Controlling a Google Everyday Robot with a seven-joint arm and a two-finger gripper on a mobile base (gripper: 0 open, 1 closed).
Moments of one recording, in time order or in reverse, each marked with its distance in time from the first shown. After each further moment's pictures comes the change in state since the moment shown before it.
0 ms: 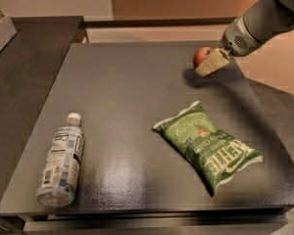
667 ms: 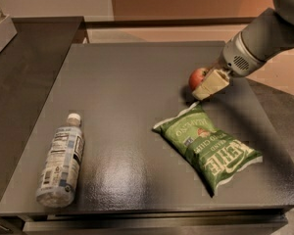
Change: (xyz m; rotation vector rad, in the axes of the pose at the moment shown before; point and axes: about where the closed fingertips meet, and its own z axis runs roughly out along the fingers) arm 0.027 0.073 -0.008 -0.088 0.063 -0.027
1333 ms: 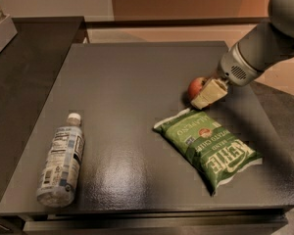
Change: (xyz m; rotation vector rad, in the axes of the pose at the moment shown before) arm 0.014 0.017 0.011 -0.019 0.029 0.026
